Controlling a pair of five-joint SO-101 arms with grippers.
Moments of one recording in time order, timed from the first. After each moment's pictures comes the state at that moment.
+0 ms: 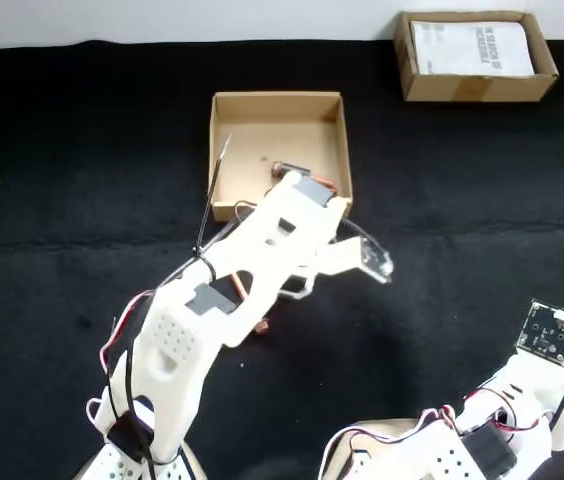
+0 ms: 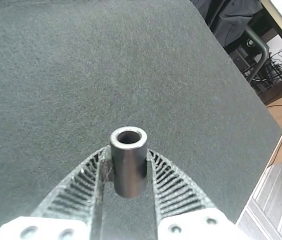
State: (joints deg) left arm 29.8 46.6 -26.6 93.0 -56.7; right arm 52.3 -103.1 95.5 42.2 36.8
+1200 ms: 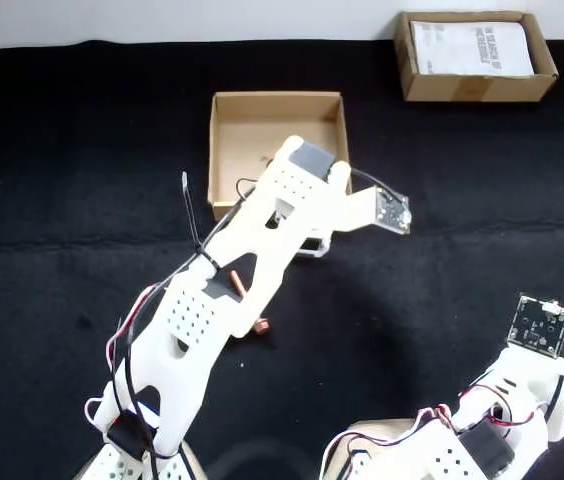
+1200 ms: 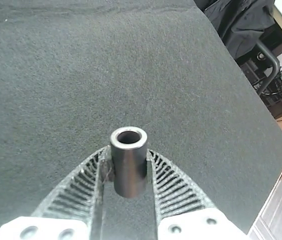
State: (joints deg) left arm 27.7 53.5 -53.5 98.7 -62.7; right arm 48.6 -103.1 95.5 42.2 37.5
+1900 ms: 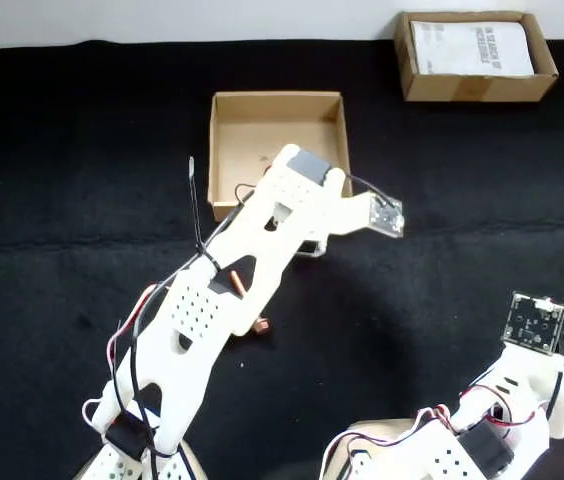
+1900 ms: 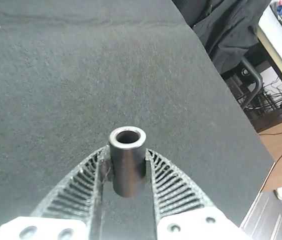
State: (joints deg) left arm 26.3 60.5 -55.3 94.3 -62.6; right arm 47.7 -104.0 95.5 39.8 40.2
